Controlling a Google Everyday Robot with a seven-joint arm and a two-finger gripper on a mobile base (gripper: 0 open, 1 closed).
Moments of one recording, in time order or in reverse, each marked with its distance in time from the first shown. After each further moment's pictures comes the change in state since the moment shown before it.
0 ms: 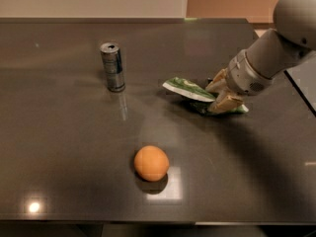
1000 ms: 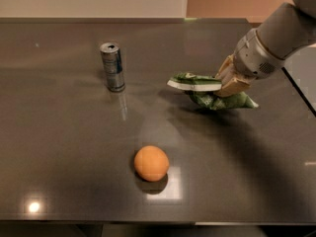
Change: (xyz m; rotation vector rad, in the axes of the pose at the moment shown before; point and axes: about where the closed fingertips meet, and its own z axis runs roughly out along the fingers) arm -0.021 -0.009 -0.043 0.024 -0.012 0.031
